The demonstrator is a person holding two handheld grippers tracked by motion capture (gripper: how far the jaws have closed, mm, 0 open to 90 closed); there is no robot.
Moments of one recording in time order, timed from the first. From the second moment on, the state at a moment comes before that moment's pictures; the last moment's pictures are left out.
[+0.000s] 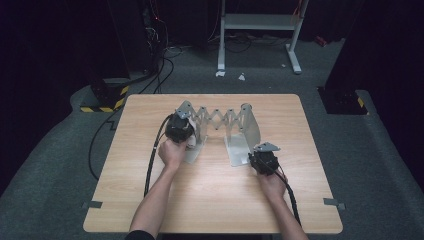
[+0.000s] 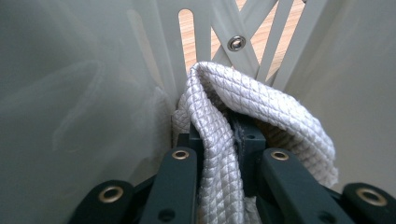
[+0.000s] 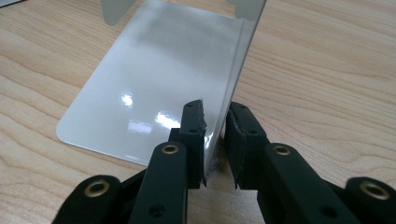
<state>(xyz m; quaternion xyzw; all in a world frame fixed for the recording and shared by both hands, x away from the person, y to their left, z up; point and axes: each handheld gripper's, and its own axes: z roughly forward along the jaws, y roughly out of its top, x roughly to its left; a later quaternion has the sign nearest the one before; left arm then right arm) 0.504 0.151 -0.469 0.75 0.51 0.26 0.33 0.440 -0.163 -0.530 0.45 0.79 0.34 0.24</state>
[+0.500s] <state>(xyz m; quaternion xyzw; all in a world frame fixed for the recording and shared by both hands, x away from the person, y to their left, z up) 0.504 0.148 -0.474 0.75 0.51 0.24 0.33 0.440 -0.163 -0.530 0.45 0.79 0.34 0.24</state>
